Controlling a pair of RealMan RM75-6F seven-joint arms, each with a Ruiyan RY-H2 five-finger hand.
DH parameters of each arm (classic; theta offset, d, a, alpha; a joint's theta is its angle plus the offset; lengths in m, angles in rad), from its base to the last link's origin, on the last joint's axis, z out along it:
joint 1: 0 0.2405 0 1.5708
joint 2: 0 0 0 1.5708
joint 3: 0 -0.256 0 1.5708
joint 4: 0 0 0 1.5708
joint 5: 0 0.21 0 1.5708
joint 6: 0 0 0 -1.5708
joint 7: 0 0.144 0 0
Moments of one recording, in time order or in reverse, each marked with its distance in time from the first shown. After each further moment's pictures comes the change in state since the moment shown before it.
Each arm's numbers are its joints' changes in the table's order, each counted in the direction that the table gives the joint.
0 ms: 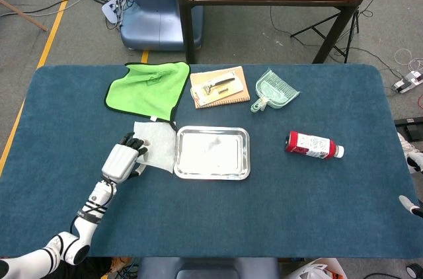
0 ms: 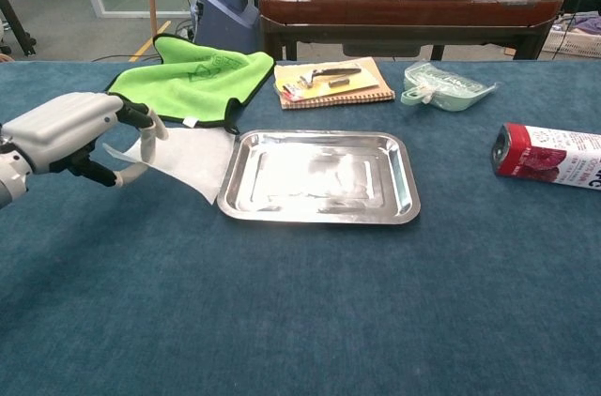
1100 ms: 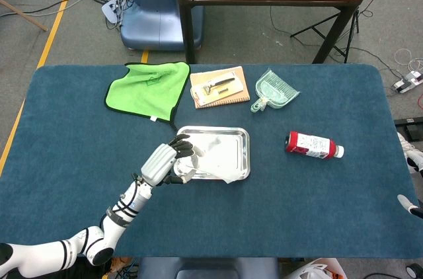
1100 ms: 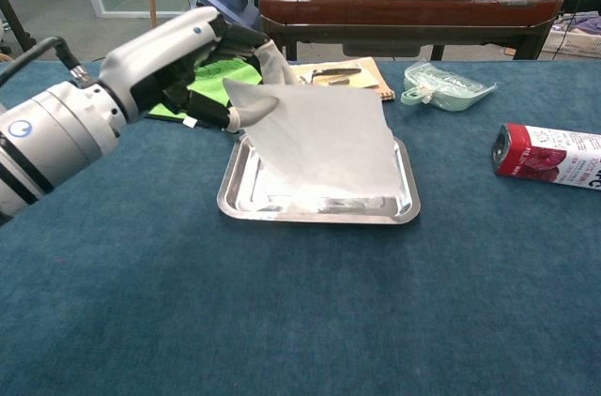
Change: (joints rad) left arm -0.149 -0.008 0.071 -0.349 0.038 0.027 -0.299; right arm -0.006 -0.024 -0.004 -0.069 -0.011 -0.019 -0.067
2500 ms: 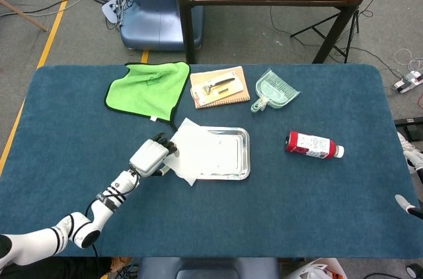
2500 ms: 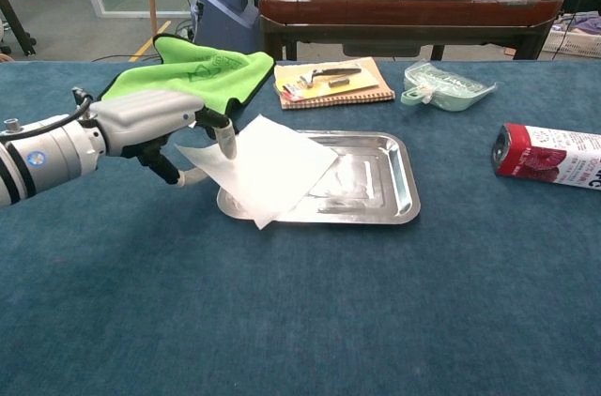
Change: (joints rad) left arm -0.058 -0.086 -0.086 0.156 -0.108 0.213 0.353; right arm 0.005 0.004 0.000 0.000 -0.004 0.009 -0.001
